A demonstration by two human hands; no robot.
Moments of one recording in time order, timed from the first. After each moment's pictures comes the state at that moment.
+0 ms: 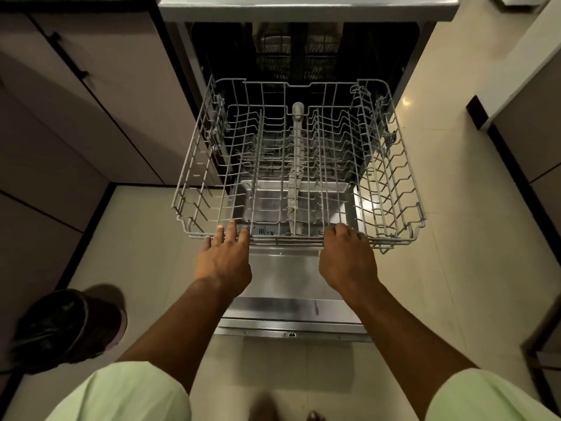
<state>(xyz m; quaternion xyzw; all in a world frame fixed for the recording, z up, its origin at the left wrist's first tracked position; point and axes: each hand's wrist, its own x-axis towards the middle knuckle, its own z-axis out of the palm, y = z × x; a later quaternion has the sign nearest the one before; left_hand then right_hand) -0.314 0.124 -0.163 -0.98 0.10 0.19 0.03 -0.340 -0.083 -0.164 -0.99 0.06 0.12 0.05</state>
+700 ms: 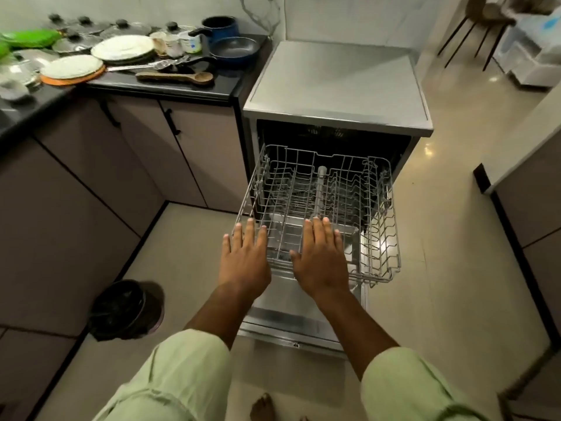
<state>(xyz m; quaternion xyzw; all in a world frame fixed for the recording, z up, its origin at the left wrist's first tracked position) -0.371 0.133 0.032 -0.99 0.03 0.09 -0.03 -0.372 -0.012 0.027 -0.99 -0.03 0.00 0.15</state>
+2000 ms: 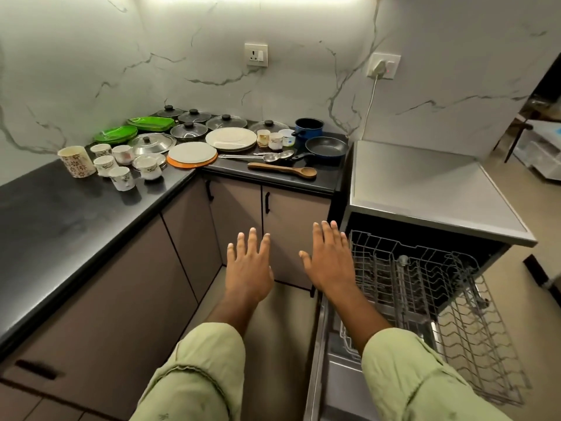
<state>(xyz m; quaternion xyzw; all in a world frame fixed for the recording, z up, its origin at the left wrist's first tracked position) -0.253 0.477 0.142 -1.00 -0.01 -0.01 -0.06 -0.226 0.313 0.152 -0.99 -0.07 -0.07 0.11</state>
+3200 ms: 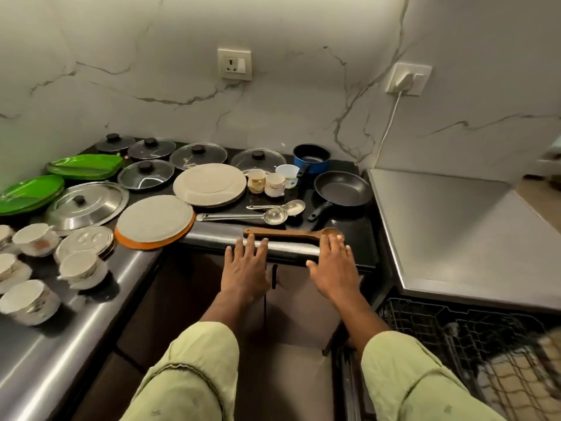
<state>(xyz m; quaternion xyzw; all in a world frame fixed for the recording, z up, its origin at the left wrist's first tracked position) 0.145 0.597 0.135 -0.99 0.09 0.04 -0.08 0.139 0.412 0.132 -0.99 0.05 -0.04 0.12</state>
